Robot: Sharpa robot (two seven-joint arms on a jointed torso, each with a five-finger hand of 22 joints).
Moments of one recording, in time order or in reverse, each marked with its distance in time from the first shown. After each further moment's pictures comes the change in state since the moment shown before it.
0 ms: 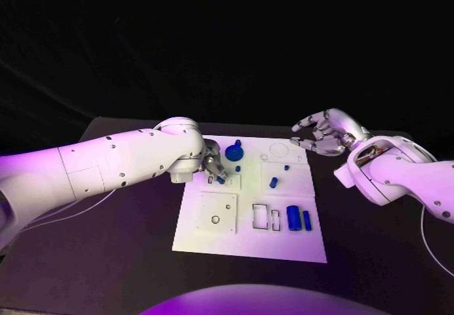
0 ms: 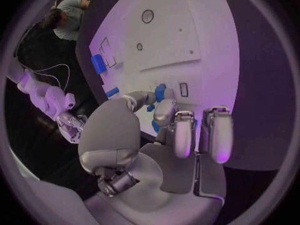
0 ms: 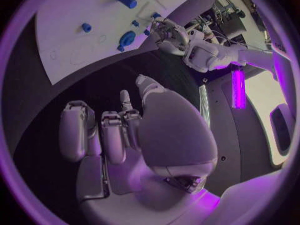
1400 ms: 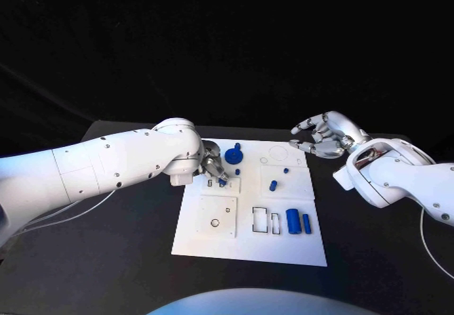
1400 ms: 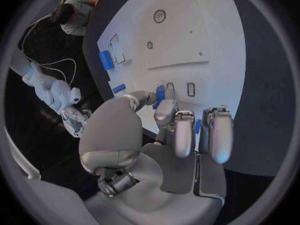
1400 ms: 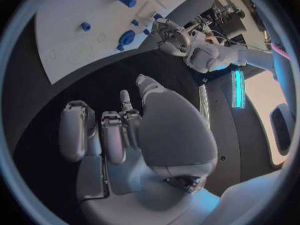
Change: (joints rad) left arm 0.012 -0.017 0.001 0.019 0.059 -0.018 0.020; left_hand 0.042 0.007 -0.032 0.037 0.013 -0.015 0.004 -0.027 -0.014 -0.011 0.004 0.007 0.008 -0.004 0.003 -0.004 -0.001 0.000 0.000 0.000 0.000 0.000; right arm 0.003 -0.001 0.000 0.001 0.003 0.000 0.001; right_hand 0.000 0.000 -0.004 -0.004 0.000 0.000 0.000 0.000 -0.001 0.000 0.000 0.000 0.000 0.000 0.000 0.000 0.000 0.000 0.000 0.000 0.000 0.000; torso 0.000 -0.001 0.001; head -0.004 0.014
